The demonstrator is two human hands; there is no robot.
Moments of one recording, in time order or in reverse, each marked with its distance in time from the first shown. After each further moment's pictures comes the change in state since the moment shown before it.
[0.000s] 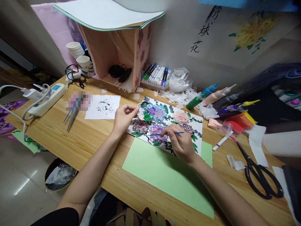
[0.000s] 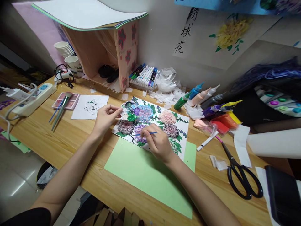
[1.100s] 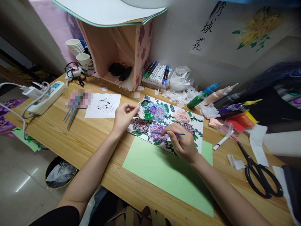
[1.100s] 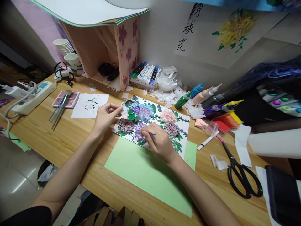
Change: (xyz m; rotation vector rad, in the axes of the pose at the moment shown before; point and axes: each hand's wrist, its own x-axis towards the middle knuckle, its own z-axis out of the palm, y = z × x) left_hand 0.000 0.000 -0.001 -0.015 -0.009 0.022; right_hand 0.003 -0.001 -0.004 -0.073 -0.016 -0.118
